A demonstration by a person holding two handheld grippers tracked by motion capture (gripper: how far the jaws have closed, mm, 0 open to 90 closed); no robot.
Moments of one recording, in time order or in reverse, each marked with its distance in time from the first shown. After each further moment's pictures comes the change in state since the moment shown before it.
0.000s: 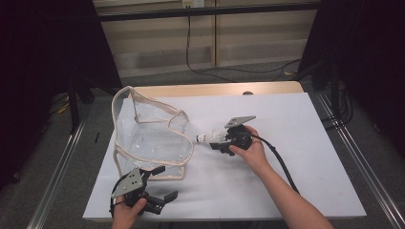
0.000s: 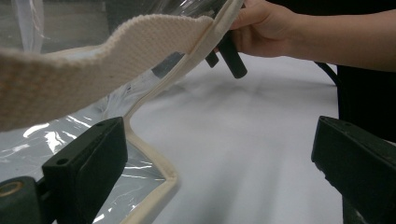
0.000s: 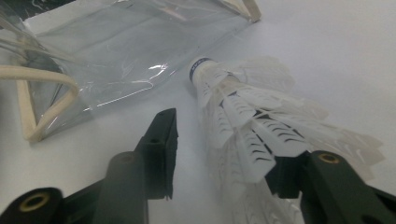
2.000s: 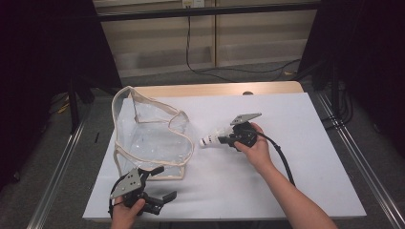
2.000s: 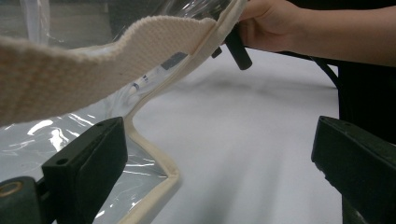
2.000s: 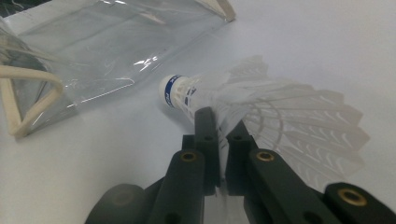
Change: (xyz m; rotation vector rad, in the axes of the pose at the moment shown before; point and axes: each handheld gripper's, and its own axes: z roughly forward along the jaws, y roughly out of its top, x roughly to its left) left arm 0.000 -0.001 -0.003 -0.005 0.007 -0.007; right arm -0.008 0.002 -0.018 0.021 -0.049 0.005
